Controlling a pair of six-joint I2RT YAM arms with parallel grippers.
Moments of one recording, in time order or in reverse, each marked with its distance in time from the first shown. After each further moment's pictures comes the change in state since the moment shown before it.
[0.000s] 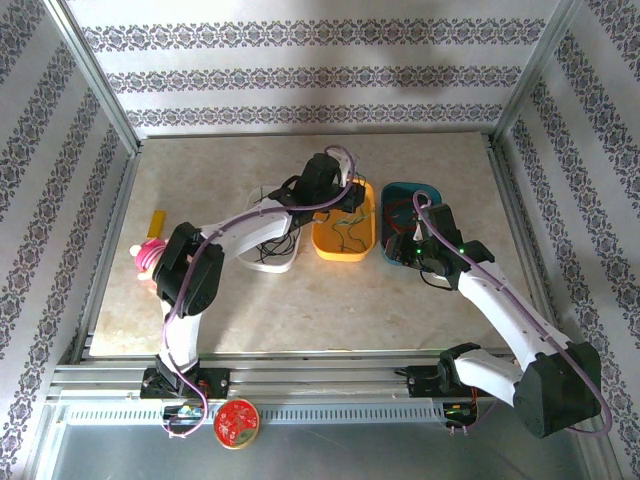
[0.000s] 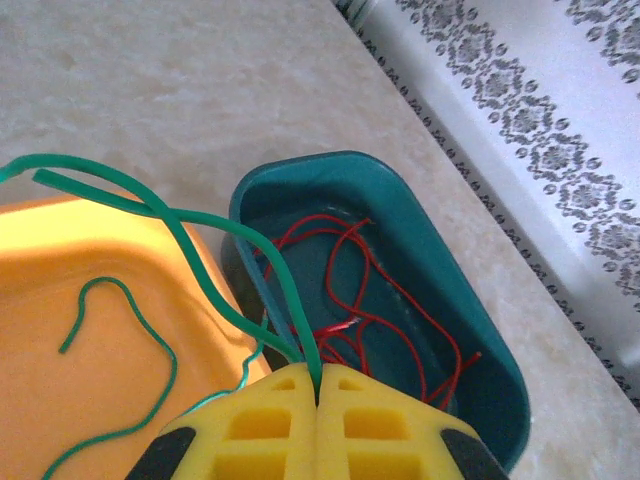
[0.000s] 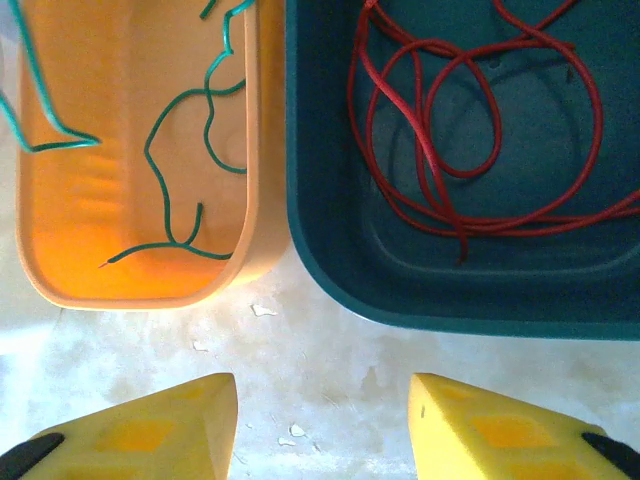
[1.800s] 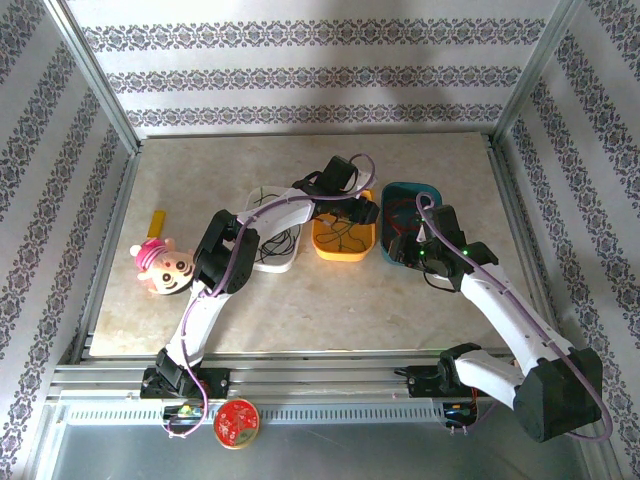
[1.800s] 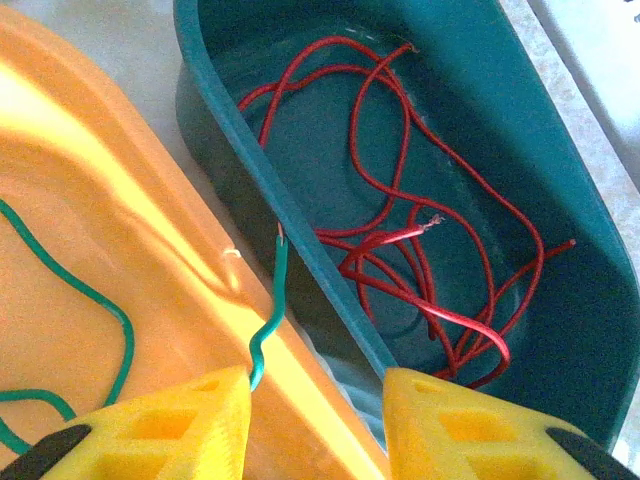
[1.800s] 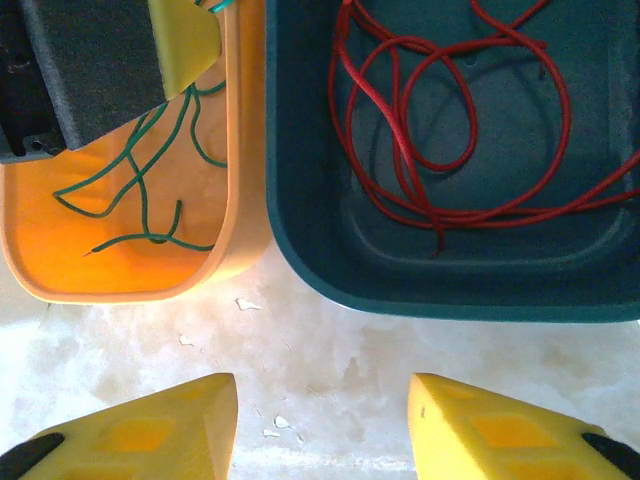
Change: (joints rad) left arm 0.024 0.321 0.341 -0.322 0.229 0.161; right arm -0.019 -0.024 -0.001 -0.032 0.006 -0.019
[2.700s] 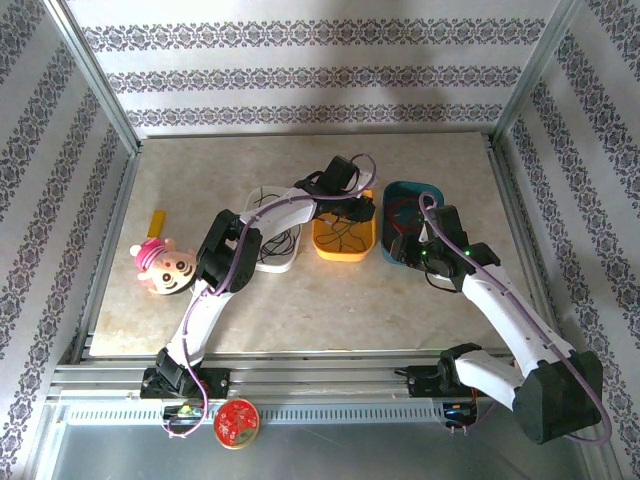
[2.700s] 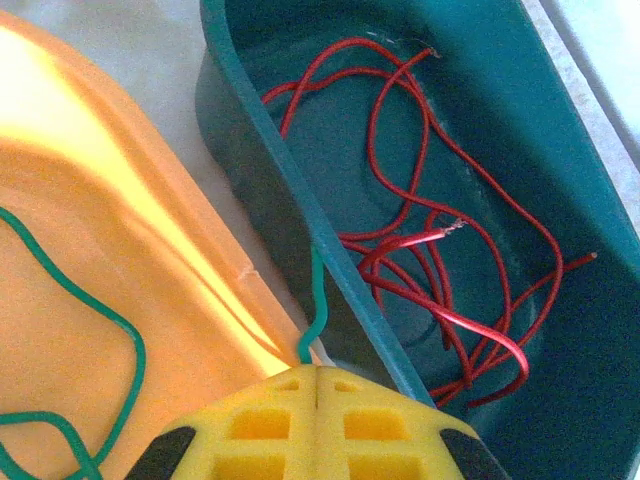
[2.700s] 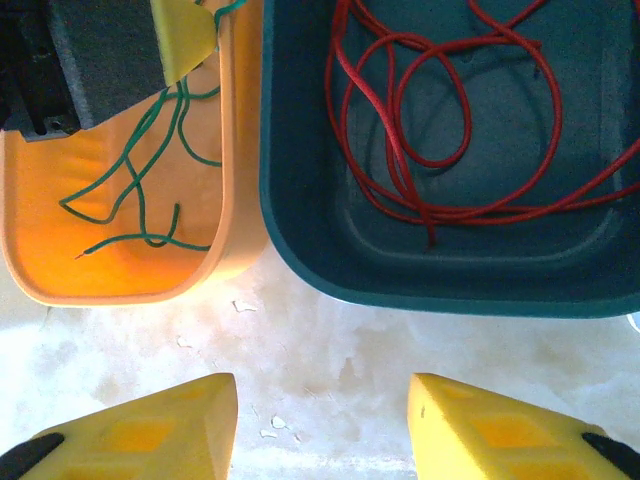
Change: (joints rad) left arm 0.000 0.029 0.034 -0.003 -0.015 0.000; right arm -0.015 -0.015 -0.006 -0.004 -0.007 -0.002
